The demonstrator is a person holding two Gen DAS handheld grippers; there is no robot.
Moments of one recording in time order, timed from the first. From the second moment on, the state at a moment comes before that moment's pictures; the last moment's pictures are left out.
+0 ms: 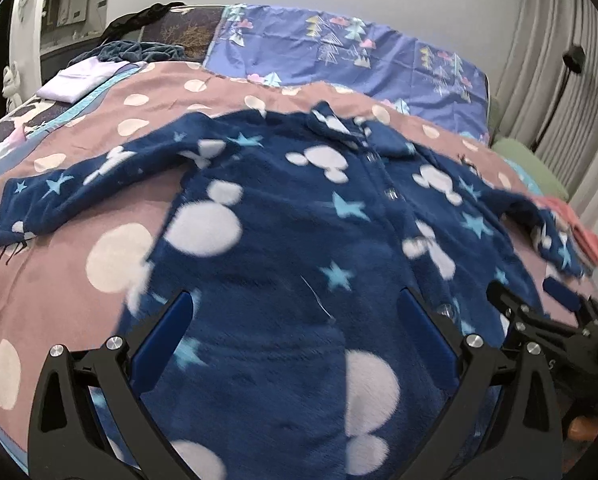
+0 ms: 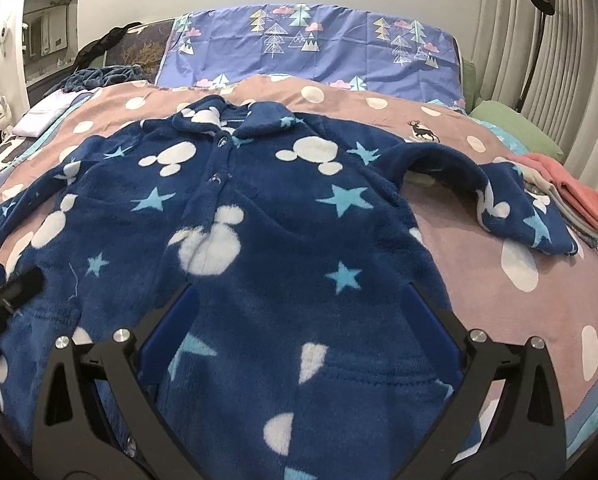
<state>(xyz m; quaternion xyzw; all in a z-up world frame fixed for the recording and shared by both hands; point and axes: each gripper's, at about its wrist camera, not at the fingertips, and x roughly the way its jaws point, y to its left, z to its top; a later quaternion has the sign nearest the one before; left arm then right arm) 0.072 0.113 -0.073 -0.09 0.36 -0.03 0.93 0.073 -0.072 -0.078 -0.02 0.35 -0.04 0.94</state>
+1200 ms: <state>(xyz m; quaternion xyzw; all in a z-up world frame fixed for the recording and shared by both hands) 0.103 0.423 -0.156 -0.53 0.29 0.11 0.79 0.145 -0.037 -0.077 -0.15 0.34 -0.02 0.93</state>
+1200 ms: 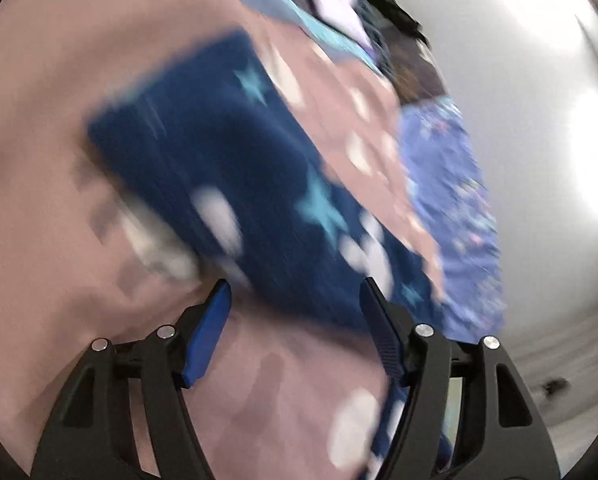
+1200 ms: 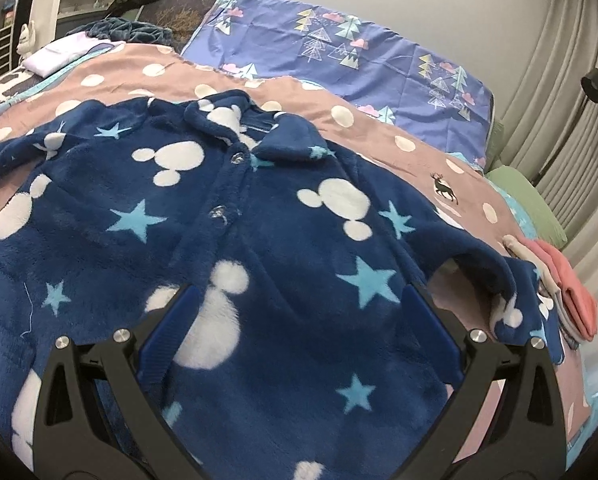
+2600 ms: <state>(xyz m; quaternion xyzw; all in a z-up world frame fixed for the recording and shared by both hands) 0.216 0.018 -0.063 0.05 0.35 -0.20 0.91 0.173 -0.183 -0.058 0.11 0.35 0.17 0.91</state>
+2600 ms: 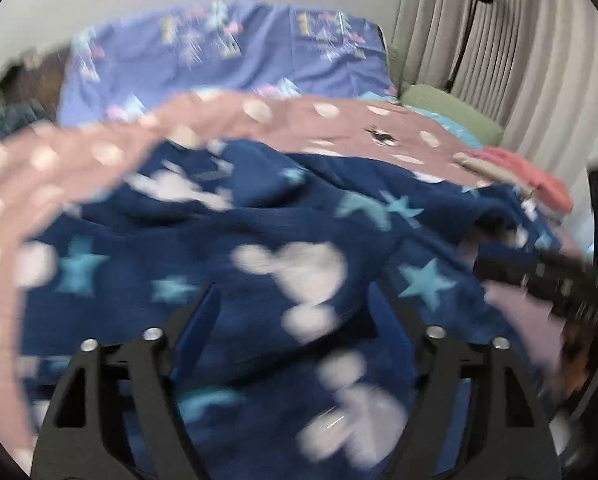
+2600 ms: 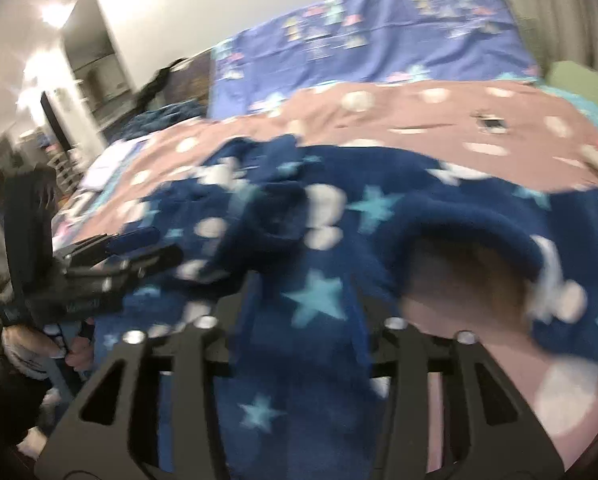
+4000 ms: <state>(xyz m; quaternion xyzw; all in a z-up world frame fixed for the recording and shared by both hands) 0.231 0.144 -0.113 0.11 0.41 0.02 0.90 0.290 -0.175 -0.081 0.17 0.43 0.08 0.88</state>
